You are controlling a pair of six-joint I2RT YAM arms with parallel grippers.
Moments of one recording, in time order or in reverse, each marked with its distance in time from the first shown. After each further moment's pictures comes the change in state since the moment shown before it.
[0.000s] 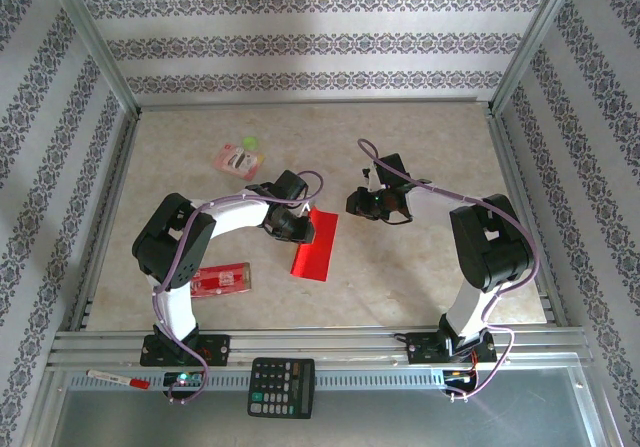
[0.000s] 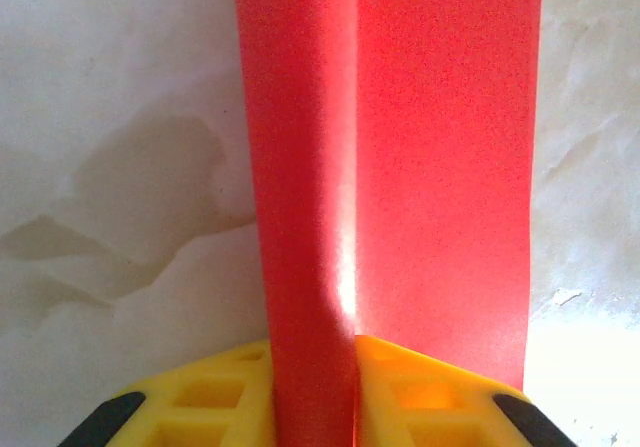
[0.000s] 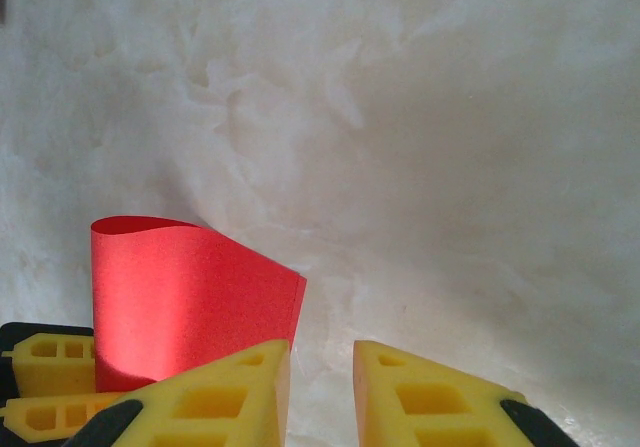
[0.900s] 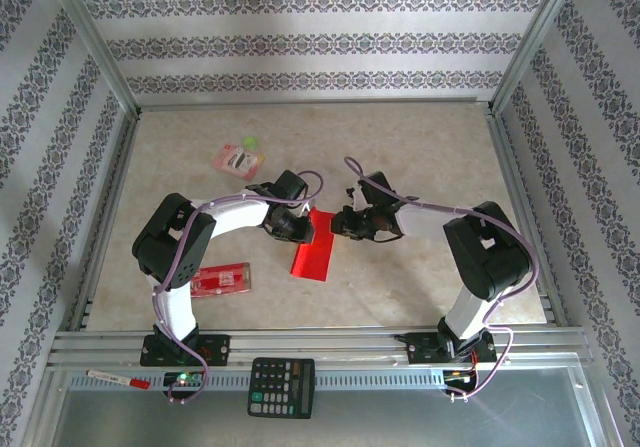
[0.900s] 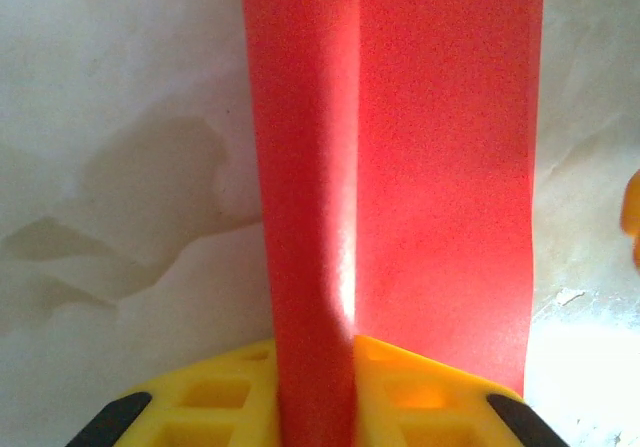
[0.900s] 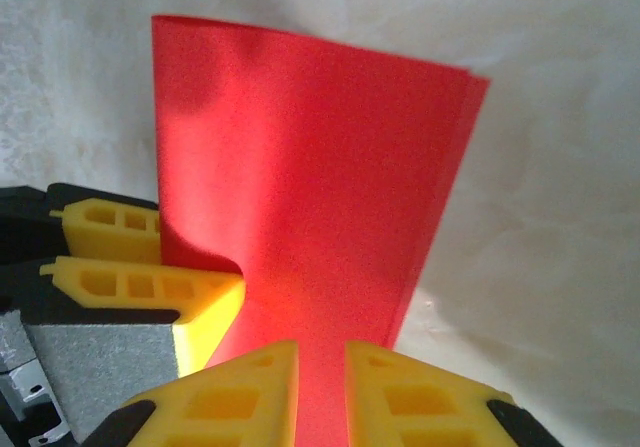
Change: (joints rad) left arm 0.000 0.000 0.000 -0.001 -0.001 0.004; right arm 0.145 -0.041 -0.128 0.111 -0.104 0.151
